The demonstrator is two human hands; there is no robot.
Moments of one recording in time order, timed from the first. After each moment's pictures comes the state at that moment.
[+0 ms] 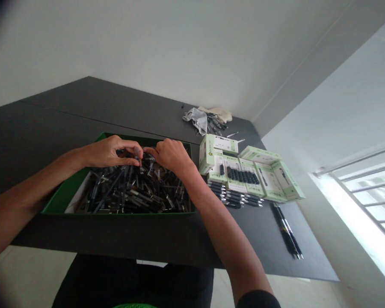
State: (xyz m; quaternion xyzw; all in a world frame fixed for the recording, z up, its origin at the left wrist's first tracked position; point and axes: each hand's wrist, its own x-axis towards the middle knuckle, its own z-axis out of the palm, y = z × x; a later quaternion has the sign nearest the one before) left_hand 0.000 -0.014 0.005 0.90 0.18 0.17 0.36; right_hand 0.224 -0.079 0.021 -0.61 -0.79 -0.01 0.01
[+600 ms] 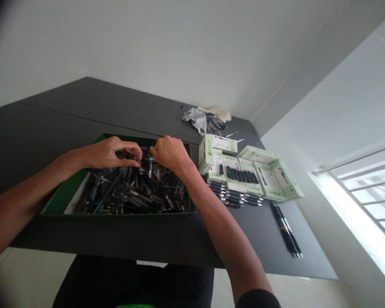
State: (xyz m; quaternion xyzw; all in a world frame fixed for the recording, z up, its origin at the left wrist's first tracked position) left_hand 0.001 -0.014 0.008 0.91 0.18 0.16 0.34; right_hand 0.223 -0.078 0.024 -0.61 -0.79 -0.01 0.07
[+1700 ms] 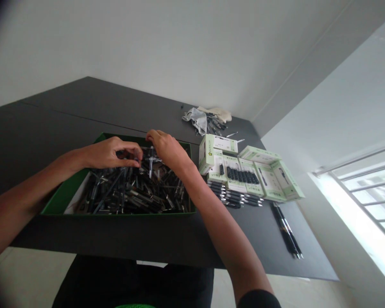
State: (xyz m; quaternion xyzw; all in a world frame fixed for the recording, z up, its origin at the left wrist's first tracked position) left_hand 0.001 -0.013 0.006 0.92 0.17 0.16 0.32; right_hand 0.232 -0.057 0.002 -0.47 -0.84 0.04 0.26
